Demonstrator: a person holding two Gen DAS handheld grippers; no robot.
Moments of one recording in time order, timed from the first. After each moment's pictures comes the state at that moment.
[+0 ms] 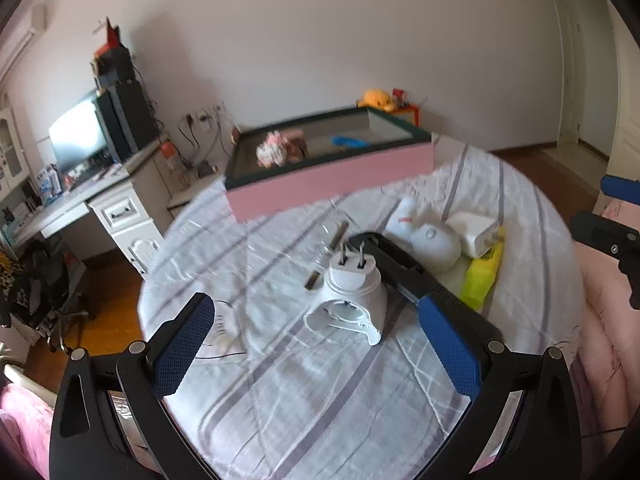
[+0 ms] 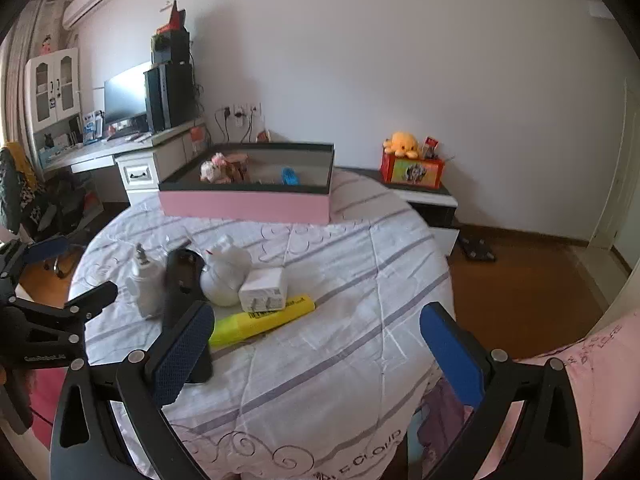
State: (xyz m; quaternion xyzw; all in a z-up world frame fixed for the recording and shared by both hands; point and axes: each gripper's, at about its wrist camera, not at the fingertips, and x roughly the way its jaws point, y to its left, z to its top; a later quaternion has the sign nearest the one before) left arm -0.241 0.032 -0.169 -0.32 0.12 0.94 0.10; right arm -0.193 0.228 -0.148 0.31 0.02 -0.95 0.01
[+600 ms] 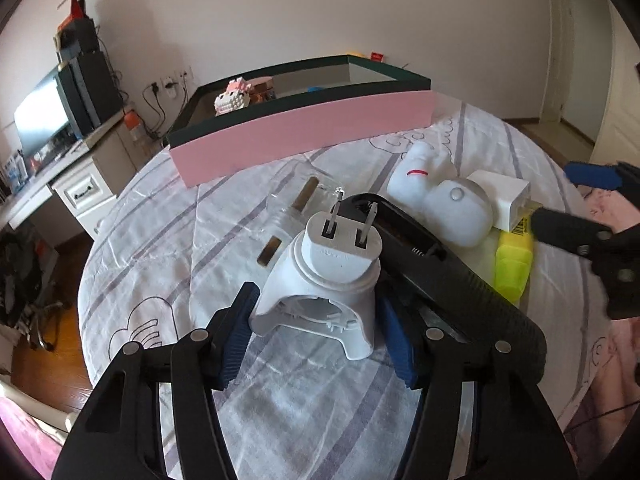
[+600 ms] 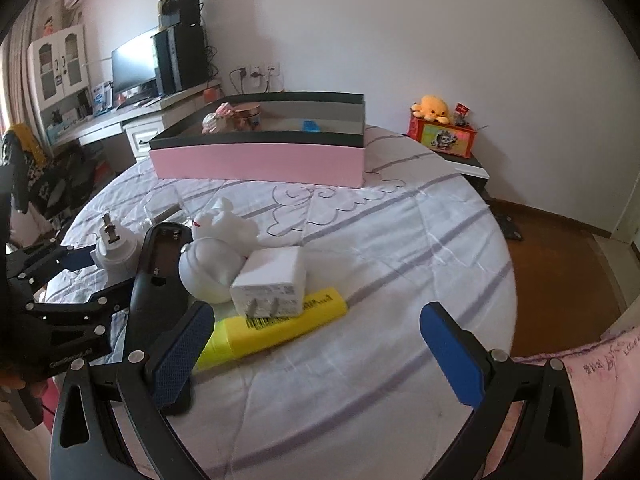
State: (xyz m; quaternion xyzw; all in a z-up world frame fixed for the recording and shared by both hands) left arm -0.283 0.037 -0.213 -0.37 0.12 0.91 0.14; right arm -0.255 0.210 -0.189 0.37 0.03 -0.93 0.05
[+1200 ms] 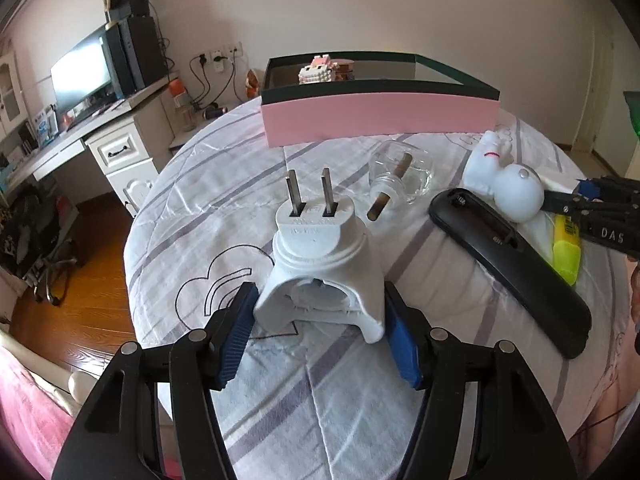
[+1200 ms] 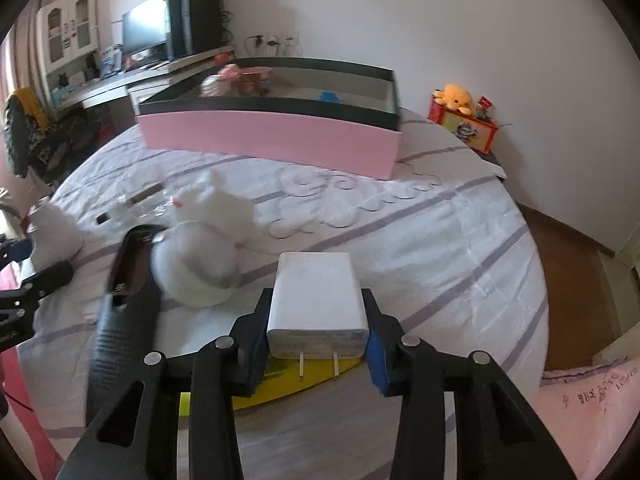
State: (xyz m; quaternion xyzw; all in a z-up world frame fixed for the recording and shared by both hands) left arm -0.283 -0.018 -0.219 -0.39 0.07 0.92 0.07; right arm -0.297 0.214 -0.209 0.41 0.06 -0.91 0.05
